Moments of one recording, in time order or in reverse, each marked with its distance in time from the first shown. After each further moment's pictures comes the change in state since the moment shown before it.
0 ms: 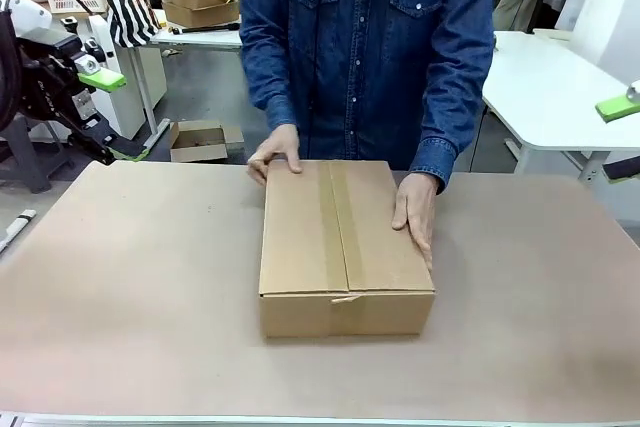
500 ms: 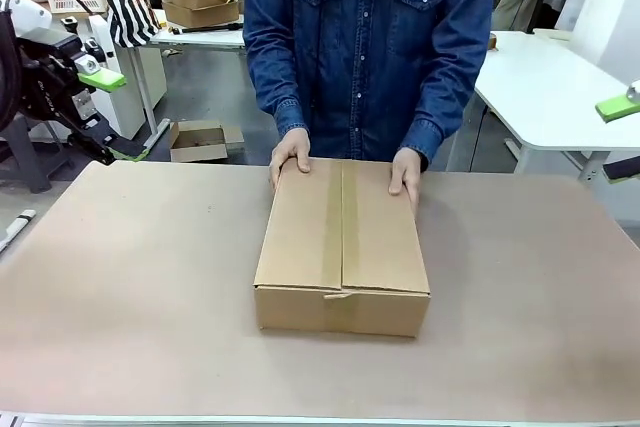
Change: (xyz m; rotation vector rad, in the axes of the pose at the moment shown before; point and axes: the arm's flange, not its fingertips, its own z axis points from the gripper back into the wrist) left arm 0.000 0.000 0.000 0.000 0.000 0.000; right arm 0.000 0.000 0.000 0.000 0.000 0.000
